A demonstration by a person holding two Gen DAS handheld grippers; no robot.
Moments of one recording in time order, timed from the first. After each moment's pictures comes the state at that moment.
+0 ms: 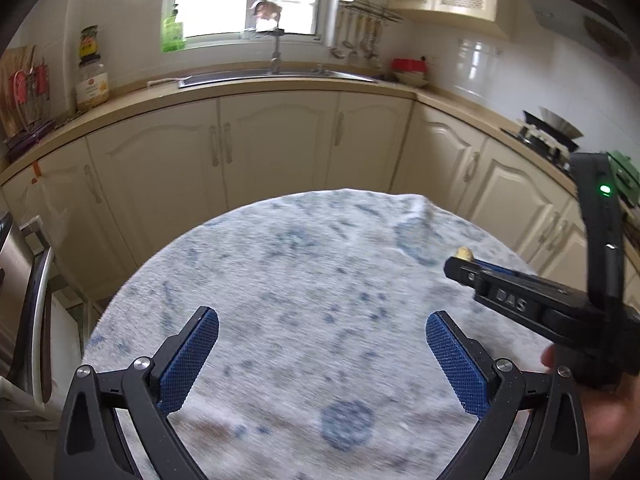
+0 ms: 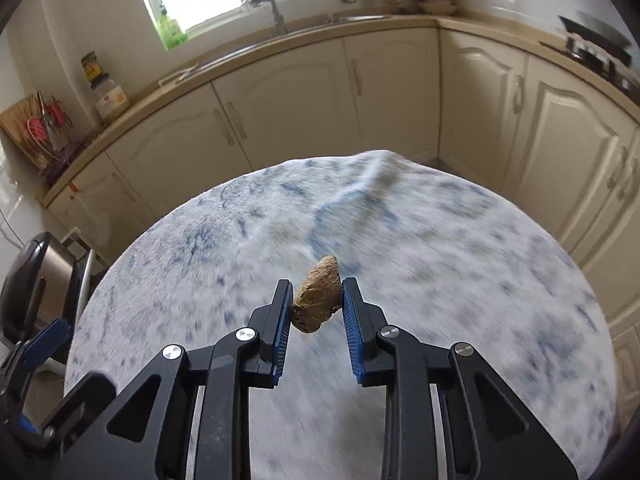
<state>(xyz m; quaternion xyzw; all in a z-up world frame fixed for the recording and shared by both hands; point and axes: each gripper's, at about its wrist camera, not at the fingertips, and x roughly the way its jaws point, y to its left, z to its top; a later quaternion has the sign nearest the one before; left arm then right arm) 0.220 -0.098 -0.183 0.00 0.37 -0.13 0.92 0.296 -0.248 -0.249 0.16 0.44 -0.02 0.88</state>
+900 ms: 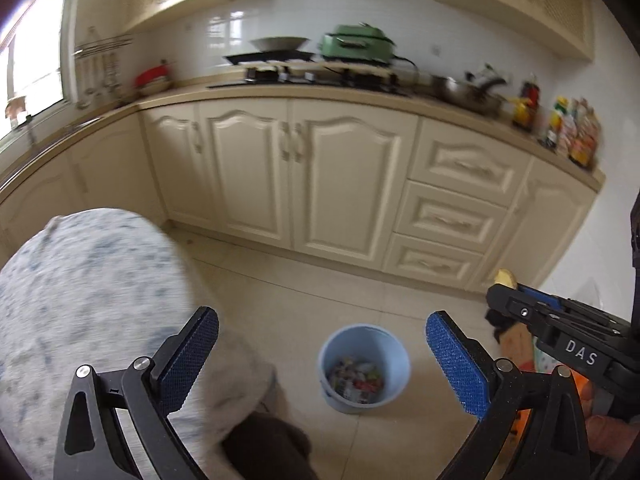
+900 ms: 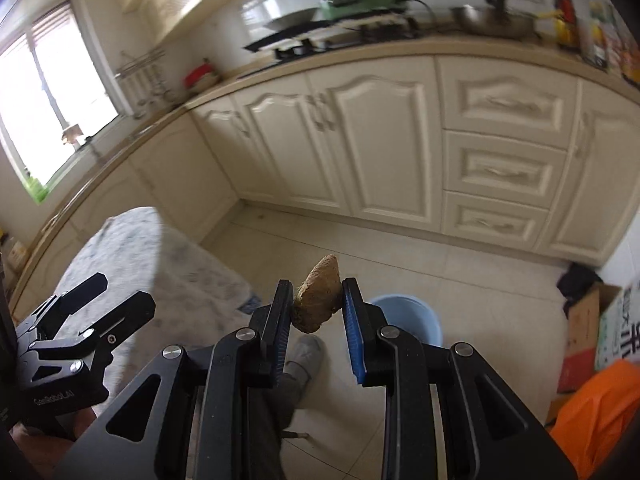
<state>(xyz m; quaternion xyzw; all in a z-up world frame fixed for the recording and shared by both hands) -0.048 -0.406 -0.204 0.16 0.33 -0.44 0.82 -0.177 -0.485 -0.223 0.29 0.33 -0.32 0.84</state>
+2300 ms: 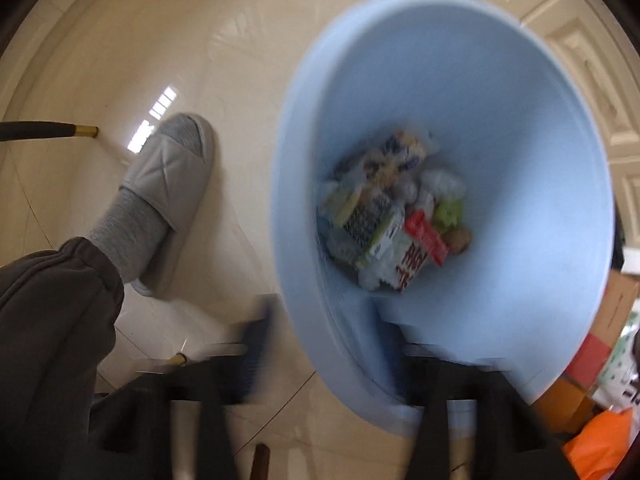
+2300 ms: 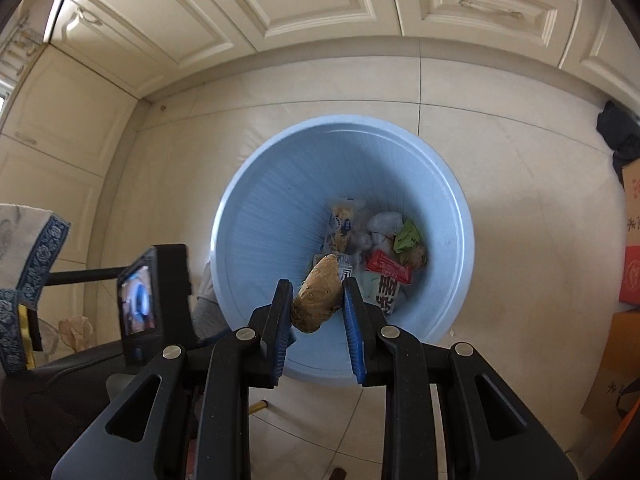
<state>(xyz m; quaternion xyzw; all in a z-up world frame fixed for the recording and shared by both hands) 0.124 -0.697 -0.794 0.22 0.72 -0.22 0.62 -0.158 -0.604 -0.636 0.44 0.49 -0.31 0.68</state>
